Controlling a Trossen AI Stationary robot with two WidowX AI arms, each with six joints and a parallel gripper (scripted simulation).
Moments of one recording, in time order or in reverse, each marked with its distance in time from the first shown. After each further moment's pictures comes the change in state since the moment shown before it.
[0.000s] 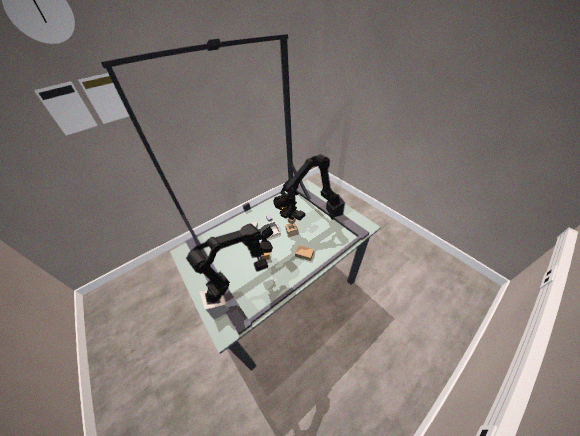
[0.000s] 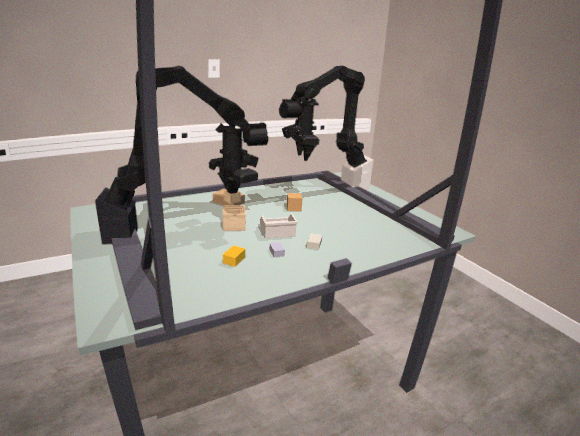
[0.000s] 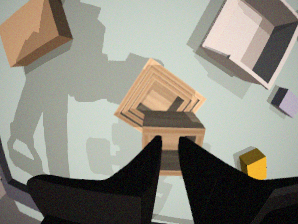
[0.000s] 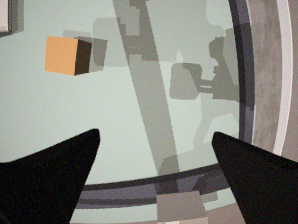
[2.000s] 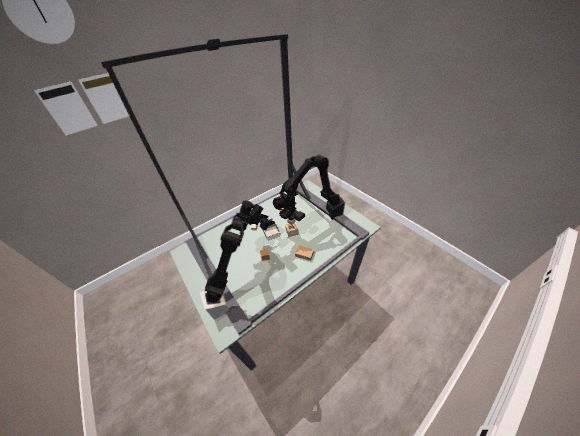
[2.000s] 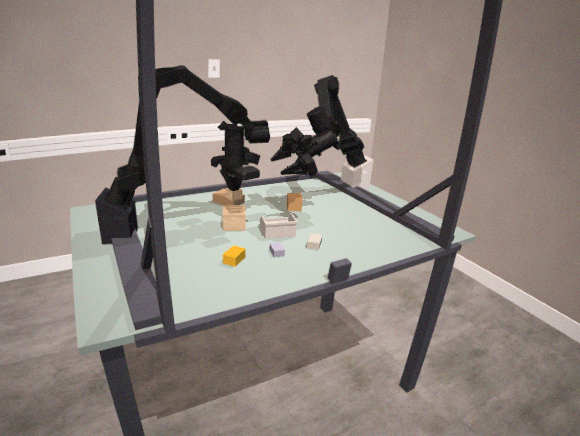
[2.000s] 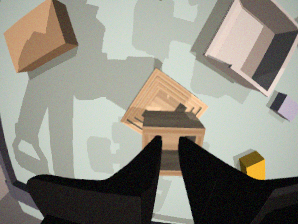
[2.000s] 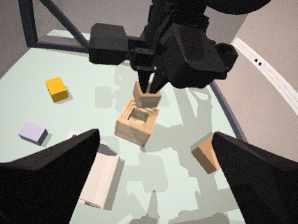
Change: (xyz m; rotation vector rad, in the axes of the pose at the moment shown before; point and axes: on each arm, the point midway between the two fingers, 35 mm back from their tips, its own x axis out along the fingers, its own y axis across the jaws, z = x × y) left arm -0.005 0.006 0.010 0.000 0.005 0.002; right arm -0.016 0.237 0.129 -0.296 -1.074 -0.129
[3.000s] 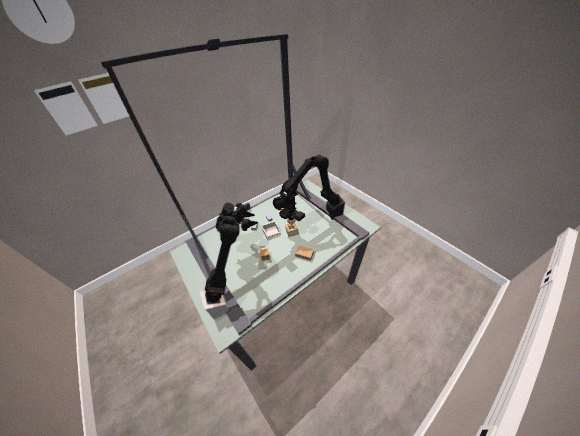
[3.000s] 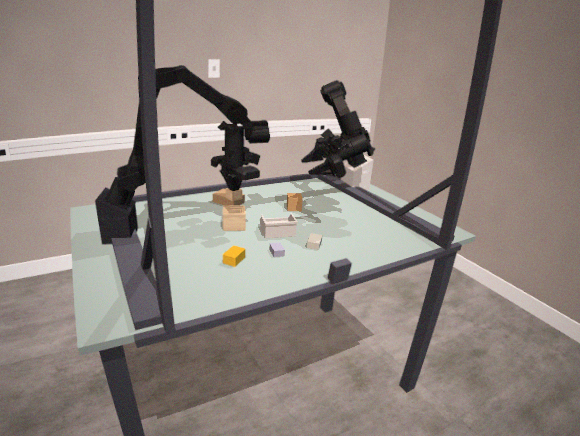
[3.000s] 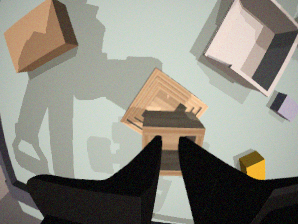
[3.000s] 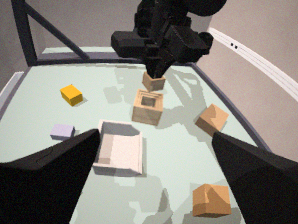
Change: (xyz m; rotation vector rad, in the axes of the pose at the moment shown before) left arm 0.000 0.000 0.000 0.000 0.000 0.000; right arm -0.076 0.052 -0.019 0.169 -0.035 -0.132
